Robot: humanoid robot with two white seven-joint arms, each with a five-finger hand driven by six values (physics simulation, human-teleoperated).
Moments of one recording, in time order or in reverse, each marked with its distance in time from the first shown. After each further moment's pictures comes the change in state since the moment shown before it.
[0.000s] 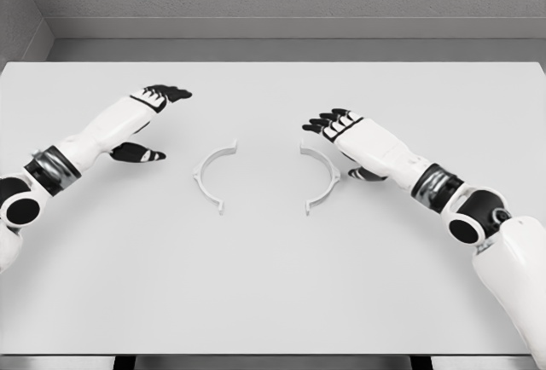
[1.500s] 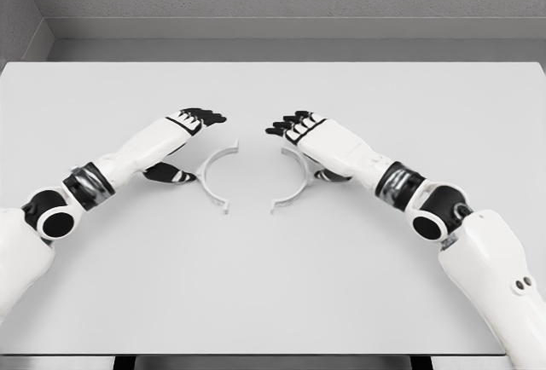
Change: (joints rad) left arm 0.020 -0.064 -0.063 -0.017 -0.025 0.000 0.000; right arm -0.052 0.069 0.104 -0.007 0.005 0.053 0.017
